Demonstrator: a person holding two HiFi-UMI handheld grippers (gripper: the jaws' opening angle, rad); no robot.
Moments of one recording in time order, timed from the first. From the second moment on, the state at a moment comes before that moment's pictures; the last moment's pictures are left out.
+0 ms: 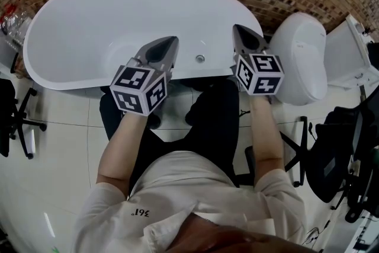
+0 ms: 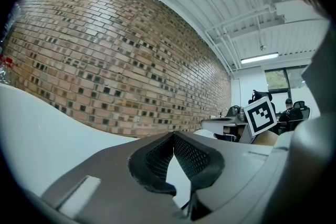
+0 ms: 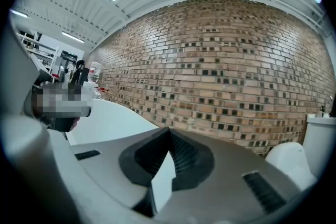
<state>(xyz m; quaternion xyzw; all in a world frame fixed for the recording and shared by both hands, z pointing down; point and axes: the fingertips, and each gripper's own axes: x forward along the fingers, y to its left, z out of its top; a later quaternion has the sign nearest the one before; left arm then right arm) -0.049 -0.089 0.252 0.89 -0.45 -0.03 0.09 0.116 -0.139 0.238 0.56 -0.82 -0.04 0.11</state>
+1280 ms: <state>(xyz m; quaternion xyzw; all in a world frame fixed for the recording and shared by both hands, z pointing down) -0.047 -0.070 0.267 0.89 -0.45 -0.01 0.08 0.116 -0.118 0.259 0.55 -0.82 -0.02 0.11</state>
